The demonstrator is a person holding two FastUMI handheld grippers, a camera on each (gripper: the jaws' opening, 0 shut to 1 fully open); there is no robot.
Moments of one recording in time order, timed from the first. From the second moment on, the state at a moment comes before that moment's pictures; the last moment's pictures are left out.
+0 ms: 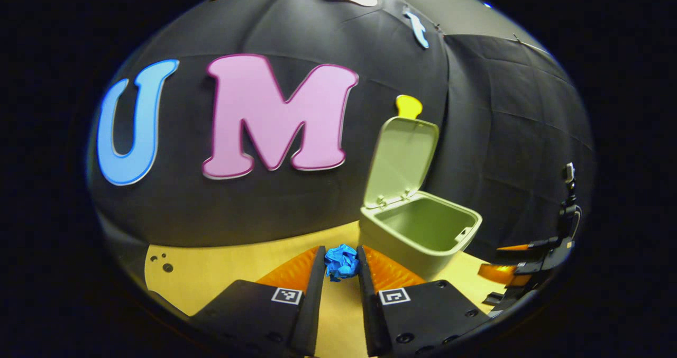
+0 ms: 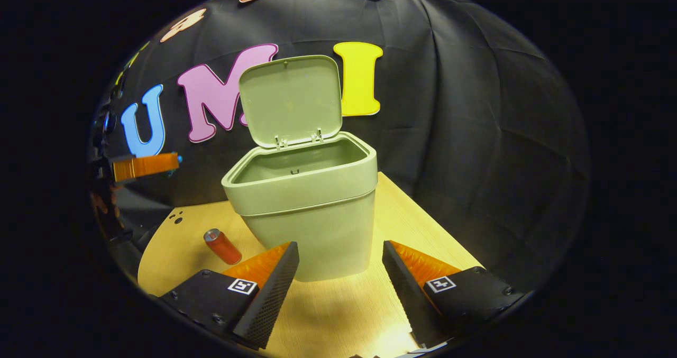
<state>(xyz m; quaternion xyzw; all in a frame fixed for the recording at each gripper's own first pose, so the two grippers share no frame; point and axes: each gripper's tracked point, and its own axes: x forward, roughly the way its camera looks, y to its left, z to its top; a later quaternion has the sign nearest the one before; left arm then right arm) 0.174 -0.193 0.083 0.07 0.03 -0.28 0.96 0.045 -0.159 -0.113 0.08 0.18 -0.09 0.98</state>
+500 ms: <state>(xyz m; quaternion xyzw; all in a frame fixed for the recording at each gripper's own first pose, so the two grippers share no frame) 0.173 -0.308 0.070 0.08 0.04 -0.36 0.93 0.051 -0.181 -0.137 0.10 0.21 -0.07 0.97</state>
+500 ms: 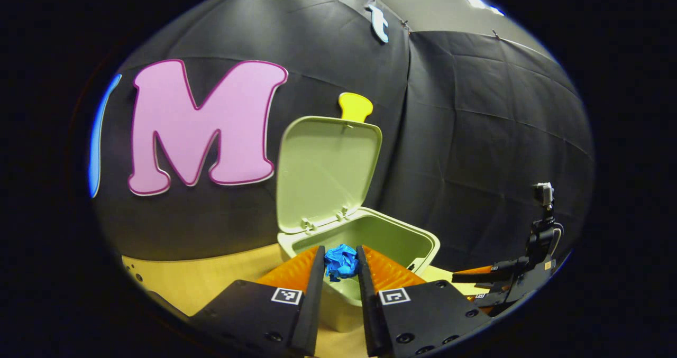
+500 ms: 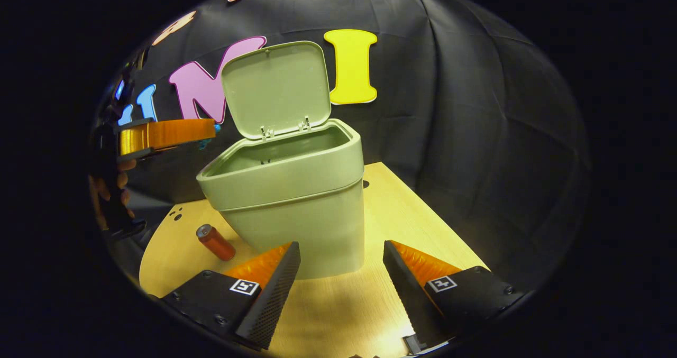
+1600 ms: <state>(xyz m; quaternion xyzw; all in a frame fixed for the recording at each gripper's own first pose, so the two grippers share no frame) 0.180 -0.249 0.070 0.06 0.00 -0.26 0.96 0.046 -0.147 -0.144 0.08 0.21 0.00 0.97</state>
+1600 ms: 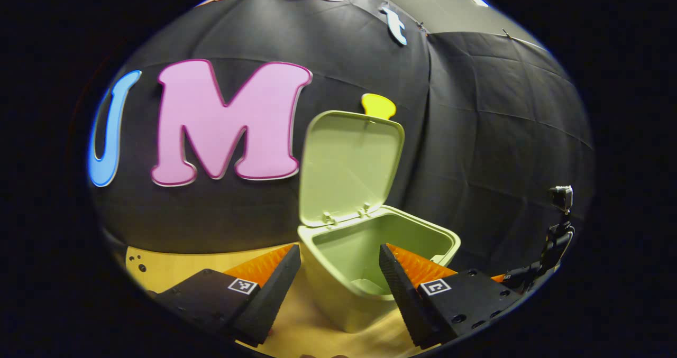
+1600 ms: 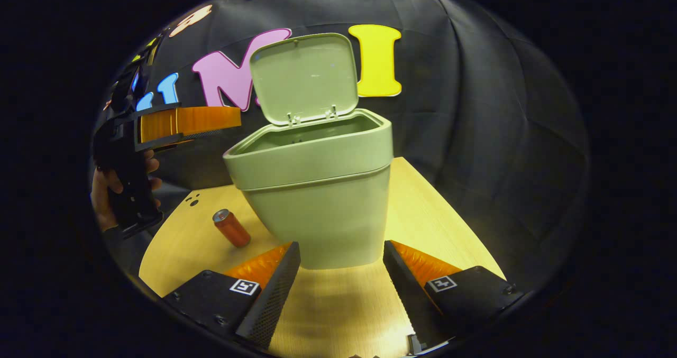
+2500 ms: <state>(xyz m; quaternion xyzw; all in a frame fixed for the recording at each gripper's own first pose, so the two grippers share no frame) 0.091 0.041 -0.015 0.03 0.07 0.03 1.00 0.072 0.046 -0.185 -0.01 0.20 0.20 0.96</state>
